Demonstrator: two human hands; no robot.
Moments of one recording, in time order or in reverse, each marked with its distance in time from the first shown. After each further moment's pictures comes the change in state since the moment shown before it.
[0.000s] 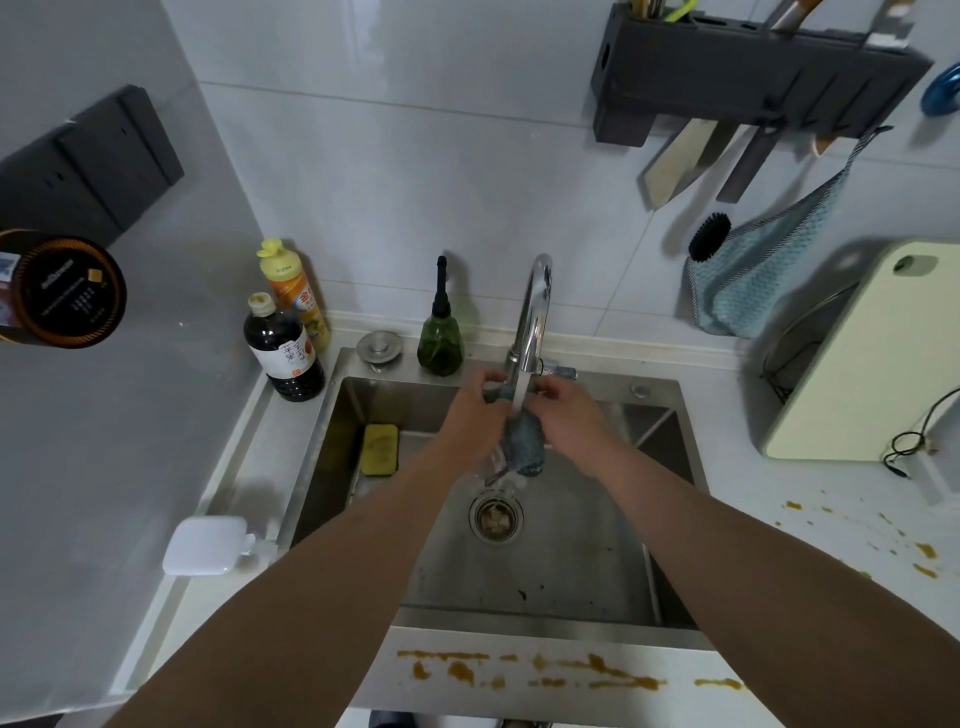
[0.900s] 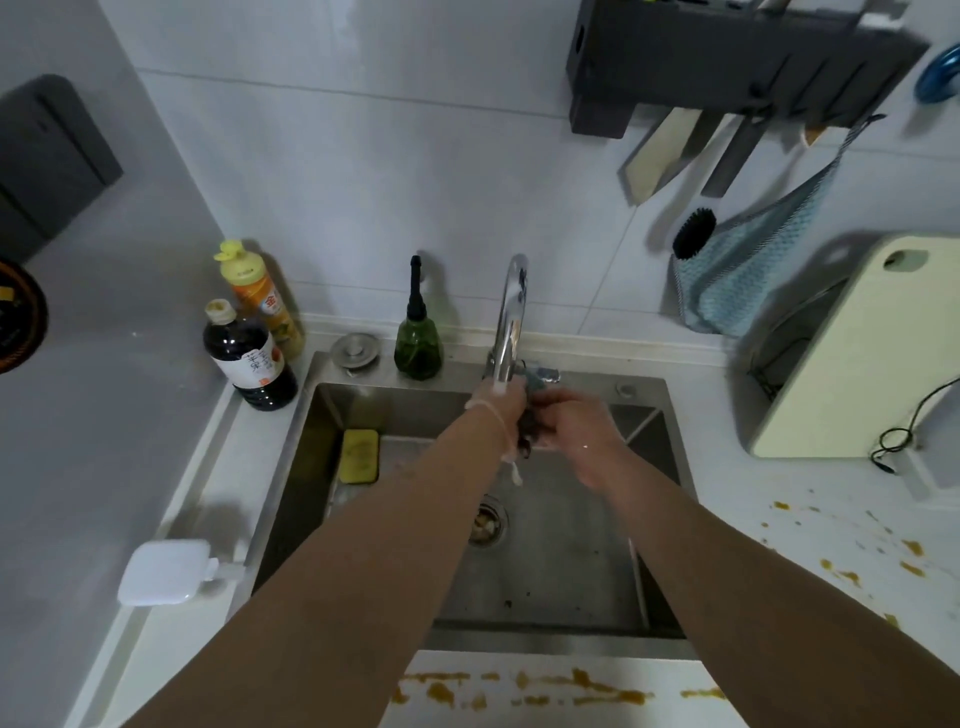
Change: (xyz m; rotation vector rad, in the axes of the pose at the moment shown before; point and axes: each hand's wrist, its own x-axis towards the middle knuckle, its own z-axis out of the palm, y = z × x) left_hand 0.106 -0.032 0.075 -0.313 0.074 -0.493; right_hand 0.014 0.014 -0.022 0.440 0.101 0.243
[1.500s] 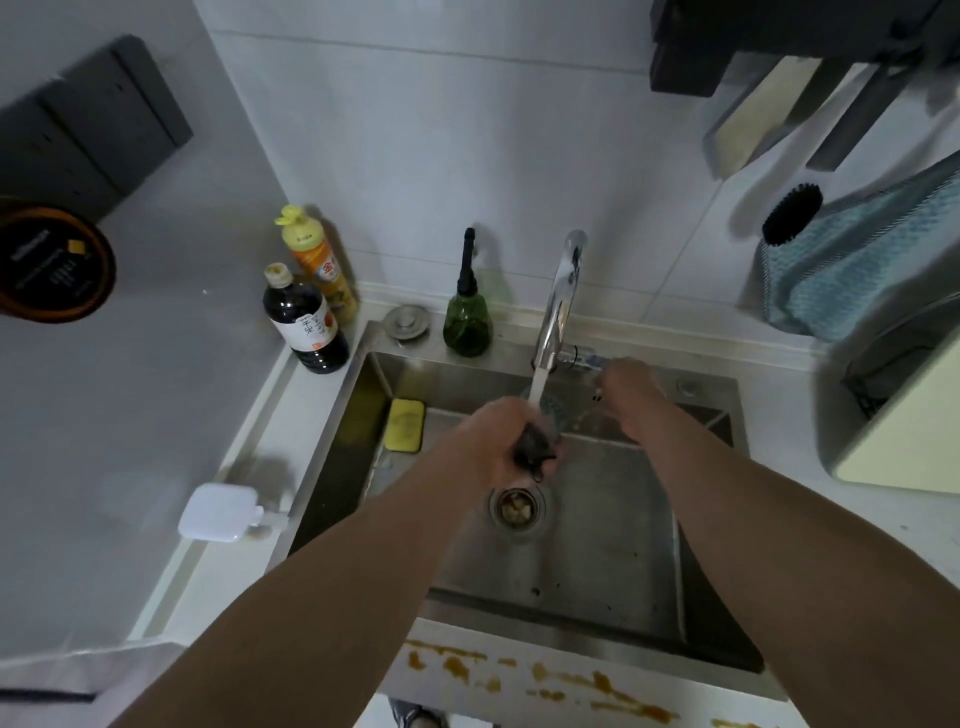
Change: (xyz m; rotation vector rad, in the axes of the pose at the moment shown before) left_hand -0.111 -0.003 -0.052 -0.098 -0.165 -0.195; right_hand 0.102 -0.002 -0.020 -0.494 0.099 0.028
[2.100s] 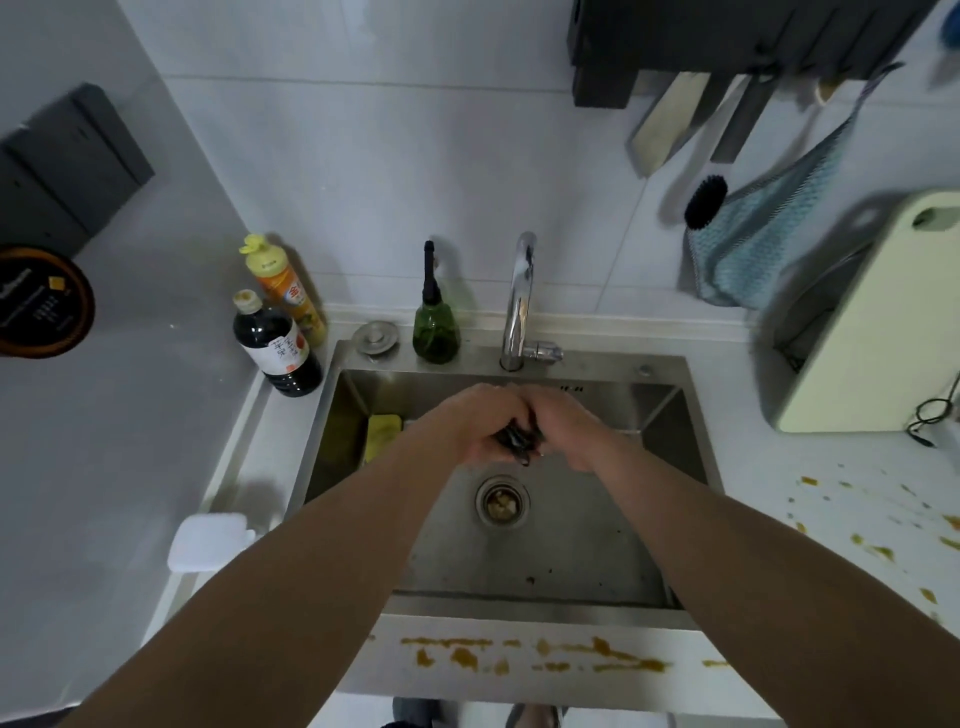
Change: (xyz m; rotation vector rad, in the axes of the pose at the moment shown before) left_hand -0.016 0.011 0.006 0.323 -0.047 0.099; right_hand -0.122 0.001 0.030 0.050 -0.352 -0.184
